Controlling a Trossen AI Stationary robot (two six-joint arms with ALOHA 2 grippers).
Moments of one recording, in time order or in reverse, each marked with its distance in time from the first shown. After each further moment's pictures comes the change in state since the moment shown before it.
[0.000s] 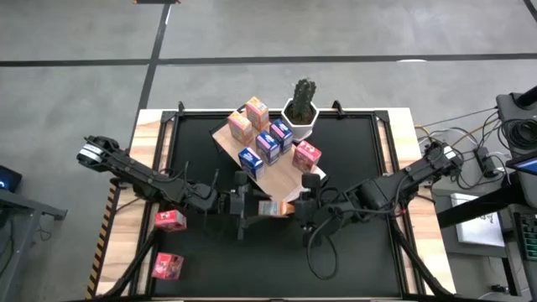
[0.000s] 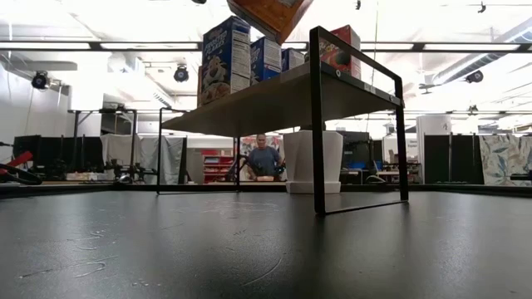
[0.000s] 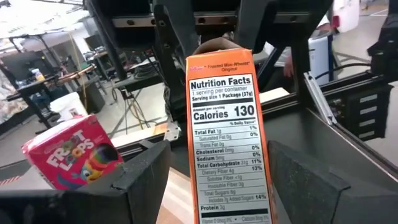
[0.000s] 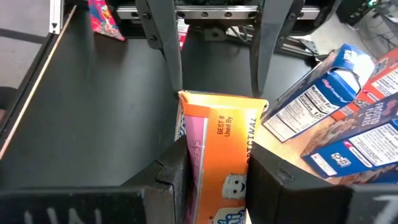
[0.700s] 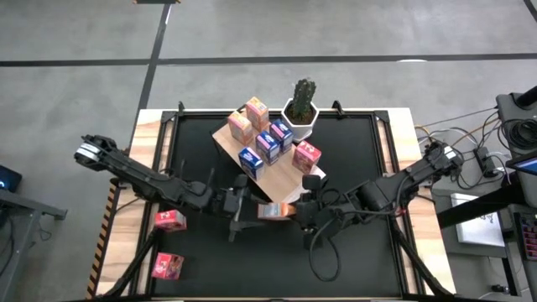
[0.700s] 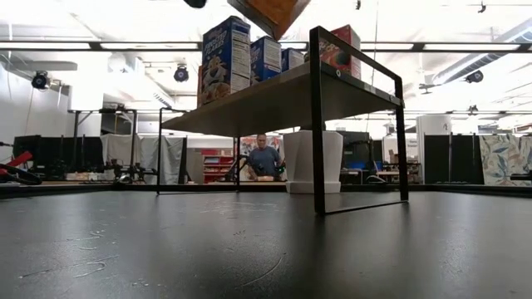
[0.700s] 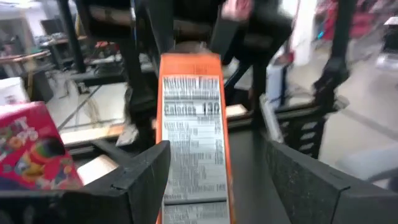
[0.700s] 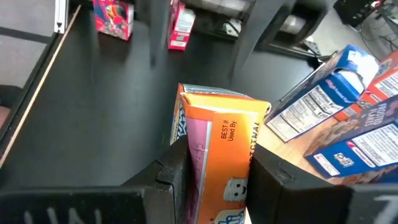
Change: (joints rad) left arm 0.000 -0.034 -0.042 0.038 0.154 -0.186; right arm 0.002 -0.001 -0.001 -0.003 0.002 0.001
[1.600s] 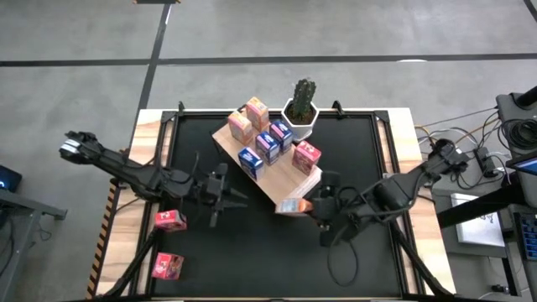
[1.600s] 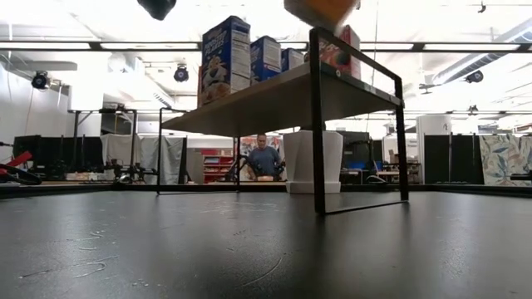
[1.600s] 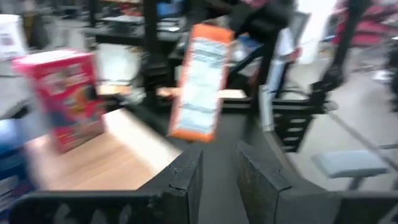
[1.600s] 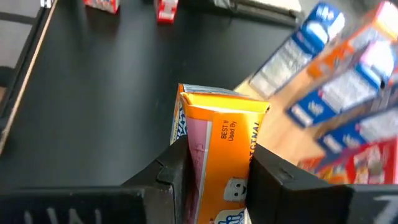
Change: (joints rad) left arm 0.007 -0.286 -0.037 -0.365 -0.016 -0.221; right arm 0.067 -0.067 0.033 -0.241 0.056 0.142
